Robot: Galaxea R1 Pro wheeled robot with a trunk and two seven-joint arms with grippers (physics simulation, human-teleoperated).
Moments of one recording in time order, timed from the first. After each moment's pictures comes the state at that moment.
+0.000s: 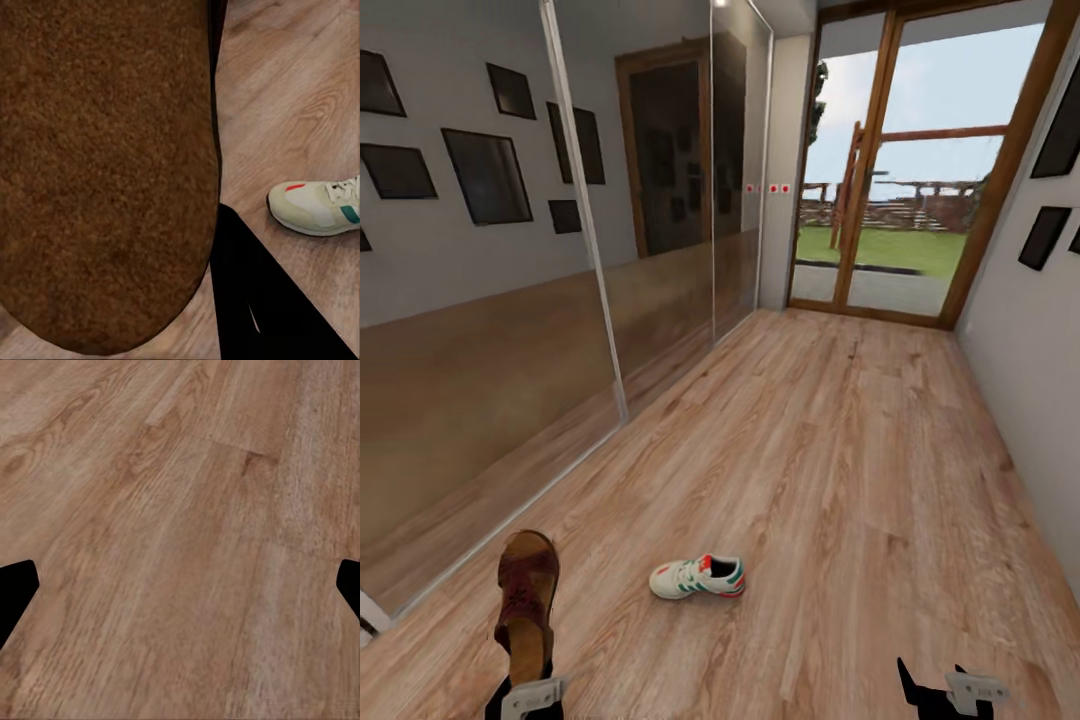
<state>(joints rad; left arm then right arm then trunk) -0.09 0.02 0.16 -0.60 0.03 -0.66 -0.03 -0.26 -0.18 -0.24 -0.31 -0.01 -0.60 0.17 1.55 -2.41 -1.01</state>
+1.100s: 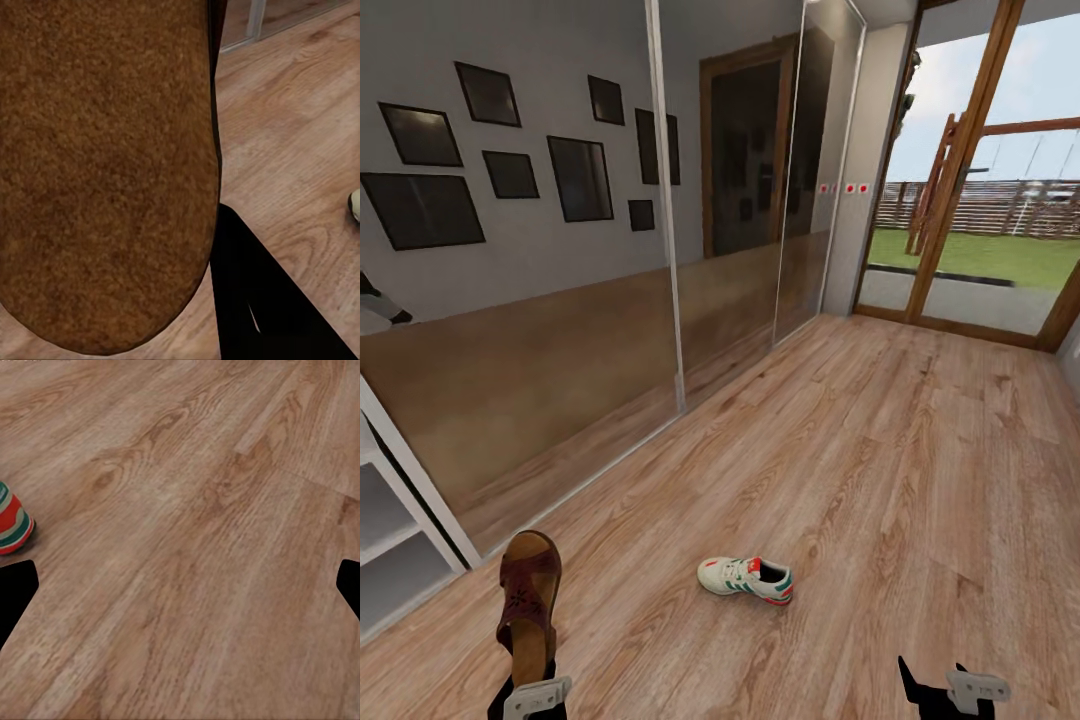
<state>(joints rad) -0.09 0.02 0.16 -0.60 0.03 -0.68 -0.03 -0.26 -0.19 -0.24 -0.32 -0.02 -0.60 0.17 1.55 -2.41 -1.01</state>
